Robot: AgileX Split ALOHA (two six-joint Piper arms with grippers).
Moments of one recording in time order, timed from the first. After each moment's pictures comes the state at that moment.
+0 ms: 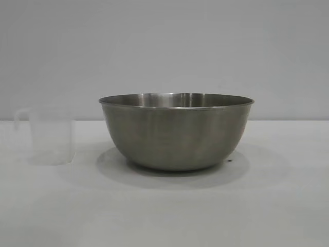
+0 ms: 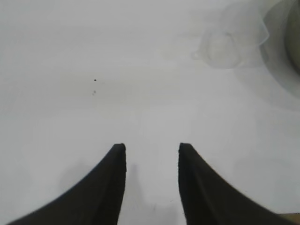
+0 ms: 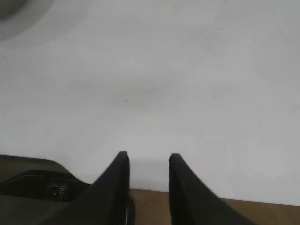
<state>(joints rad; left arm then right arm) 0.08 0.60 -0.59 -0.12 0.91 0.10 0.01 0.44 -0.49 0.08 1.12 -0.15</state>
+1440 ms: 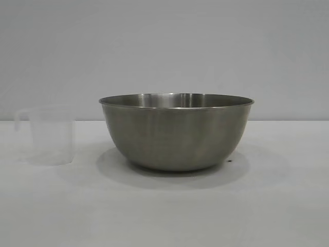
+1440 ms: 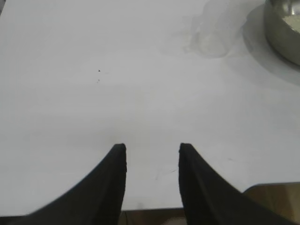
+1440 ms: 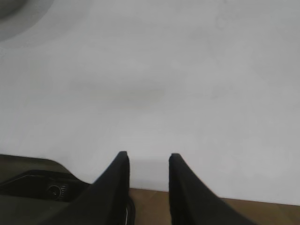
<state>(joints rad) 0.08 0.10 -0.49 -0.08 1.12 0.08 0.01 0.44 -0.49 0.08 1.12 -0.15</state>
